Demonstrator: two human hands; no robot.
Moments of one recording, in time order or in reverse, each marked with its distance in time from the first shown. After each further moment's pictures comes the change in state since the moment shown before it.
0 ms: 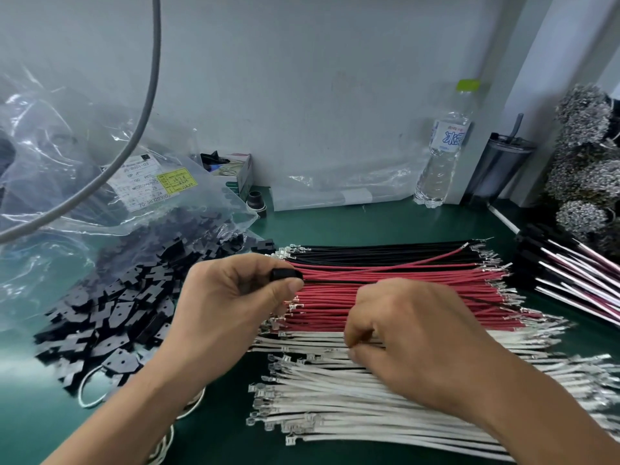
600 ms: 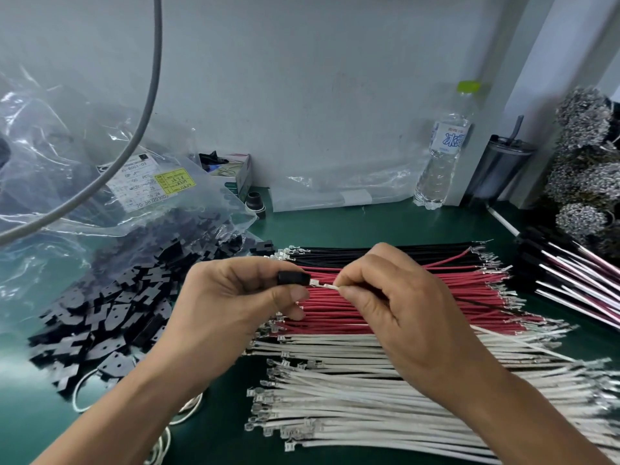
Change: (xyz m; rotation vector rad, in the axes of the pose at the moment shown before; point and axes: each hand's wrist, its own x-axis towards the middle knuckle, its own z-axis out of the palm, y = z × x) left_hand 0.001 0.008 0.002 -0.224 -0.073 -0.138; right_hand 0.012 0.007 0.020 0.339 0.350 0.009
